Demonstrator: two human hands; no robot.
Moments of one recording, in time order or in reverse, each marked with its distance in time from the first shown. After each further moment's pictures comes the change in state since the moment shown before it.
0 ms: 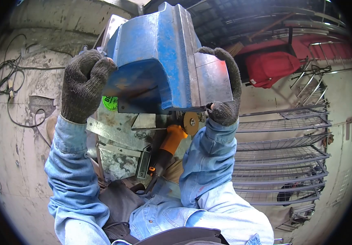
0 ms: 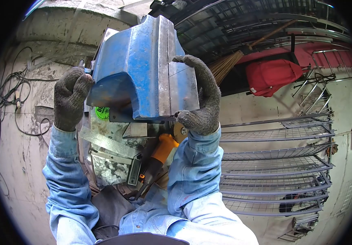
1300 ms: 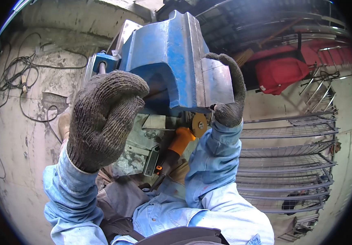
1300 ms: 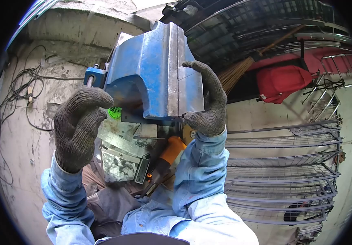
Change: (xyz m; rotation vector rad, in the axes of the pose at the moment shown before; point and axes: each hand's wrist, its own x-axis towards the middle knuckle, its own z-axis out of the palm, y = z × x) left_hand -0.032 0.093 -0.007 -0.101 -0.080 0.063; right_hand 0.001 -0.002 -0.001 0.020 -0.033 0.002
